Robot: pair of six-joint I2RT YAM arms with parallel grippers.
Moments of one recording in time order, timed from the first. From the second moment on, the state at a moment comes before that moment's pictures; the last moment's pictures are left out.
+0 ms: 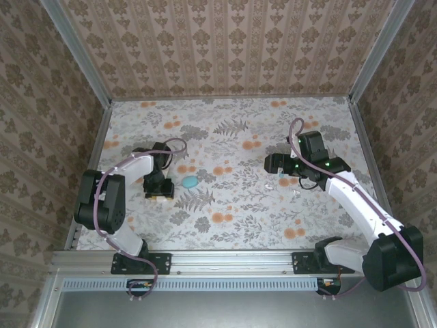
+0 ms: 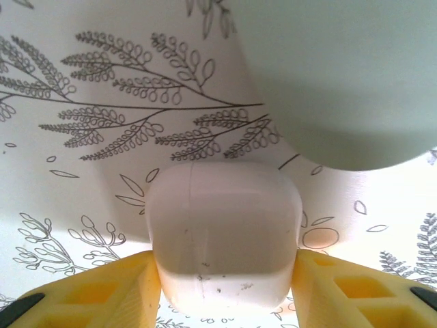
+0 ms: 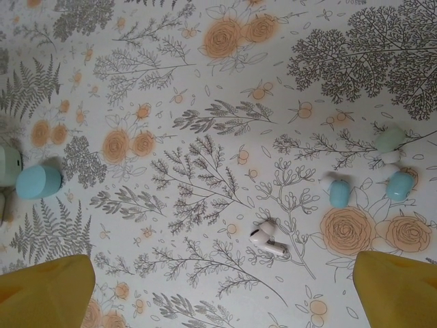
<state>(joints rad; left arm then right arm) -0.30 1.63 0.95 -0.95 -0.02 -0.23 0.25 1.17 0.89 -0.59 -0.21 0.35</state>
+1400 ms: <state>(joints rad) -0.54 1.47 1.20 -1.01 -0.04 -0.11 0.25 1.16 0.88 -0.54 -0.30 0.45</state>
